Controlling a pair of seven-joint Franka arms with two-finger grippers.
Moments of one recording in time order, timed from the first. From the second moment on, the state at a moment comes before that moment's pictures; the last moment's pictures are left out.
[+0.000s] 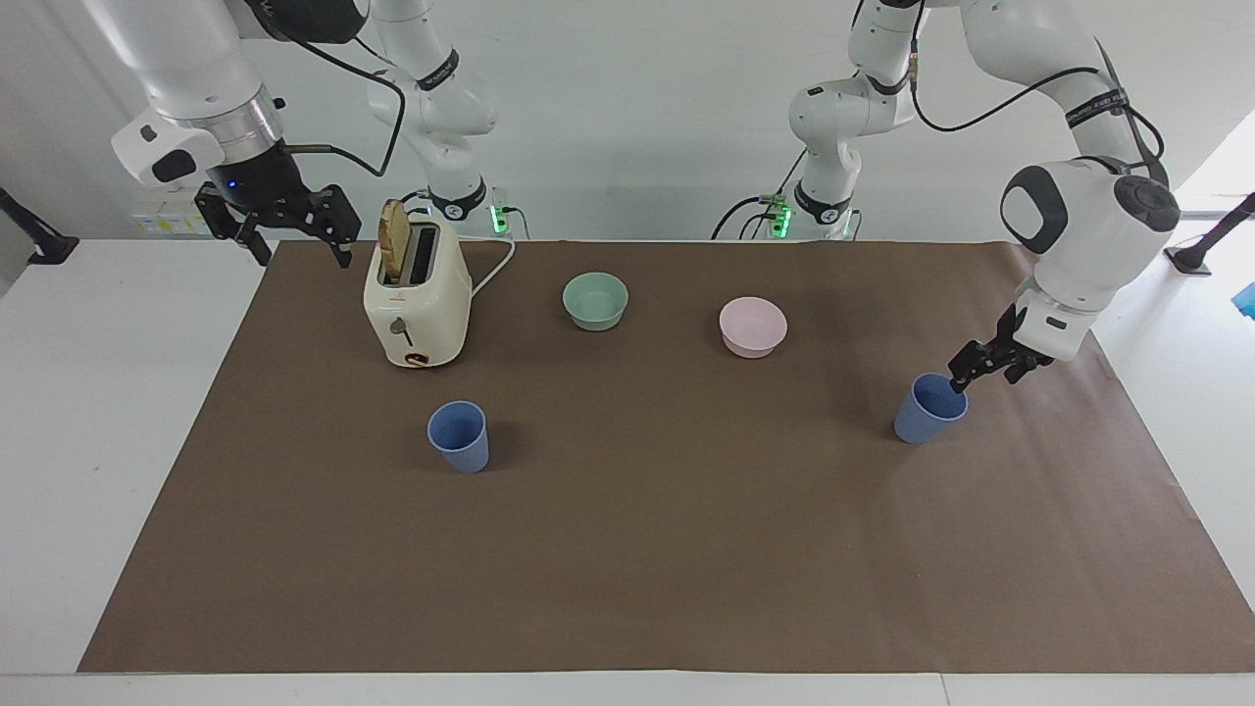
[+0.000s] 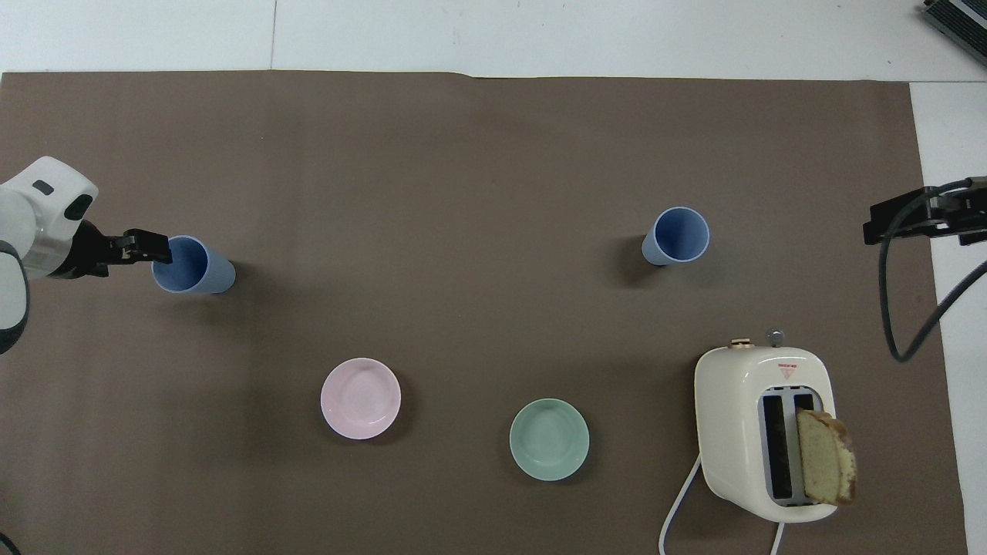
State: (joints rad) left arm 0.18 0.13 -0.10 -1.99 -0.04 2.15 -0.04; right arm -0.21 0.09 0.21 -1.39 -0.04 1.46 0.03
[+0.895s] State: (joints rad) left arm 0.18 0.15 -0.11 -1.99 -0.07 2.20 -0.06; right arm -0.21 0.09 0.21 -1.39 -0.04 1.46 0.03
